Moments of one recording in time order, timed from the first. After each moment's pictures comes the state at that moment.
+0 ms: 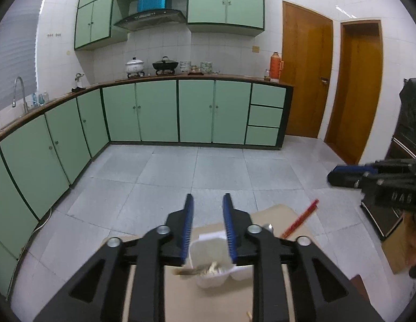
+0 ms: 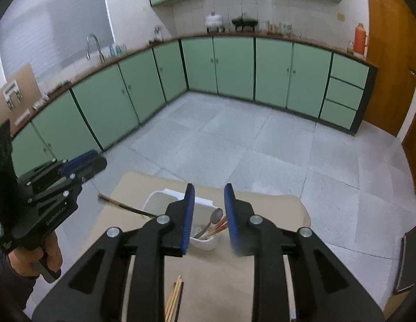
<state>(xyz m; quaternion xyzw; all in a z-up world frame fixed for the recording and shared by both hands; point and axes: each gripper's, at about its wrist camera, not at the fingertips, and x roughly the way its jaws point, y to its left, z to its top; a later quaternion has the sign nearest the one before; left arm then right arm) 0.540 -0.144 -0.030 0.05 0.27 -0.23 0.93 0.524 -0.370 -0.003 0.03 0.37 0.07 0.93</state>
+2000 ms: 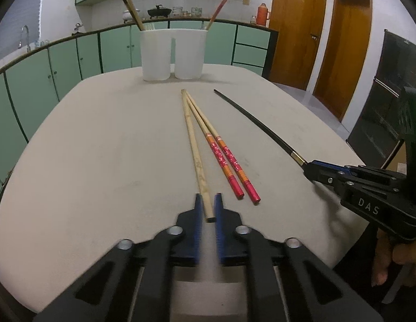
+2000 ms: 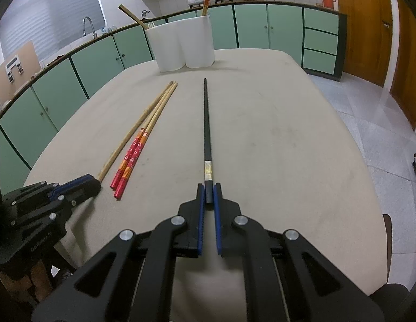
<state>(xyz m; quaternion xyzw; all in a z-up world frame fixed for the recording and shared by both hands) 0.242 -0.147 -0.285 0.04 0.38 -0.23 0.90 0.232 -0.342 -0.284 0.07 0.40 0.03 0.92</state>
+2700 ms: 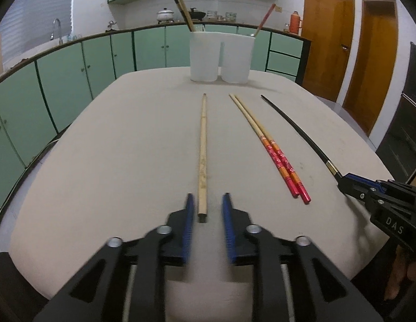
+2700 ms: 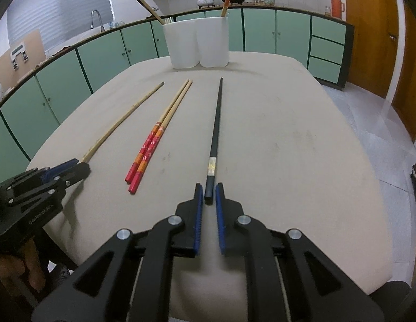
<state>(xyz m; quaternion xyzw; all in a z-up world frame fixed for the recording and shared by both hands) 0.243 -0.110 -0.287 0.04 0.37 -0.14 0.92 0.226 -0.318 -0.285 0.04 0.39 0.04 0.92</state>
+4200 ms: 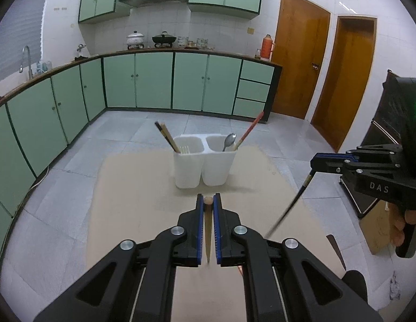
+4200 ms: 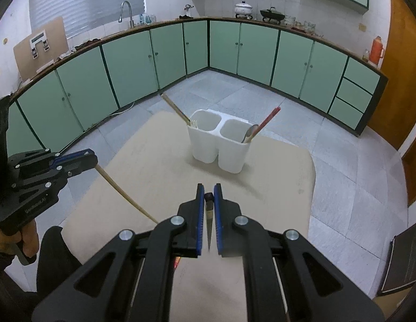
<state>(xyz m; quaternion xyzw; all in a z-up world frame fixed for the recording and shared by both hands) 0.365 -0.097 -0.069 0.03 0.34 -0.24 0.91 0.370 -0.307 -0.042 -0.04 0.41 0.10 0.90</state>
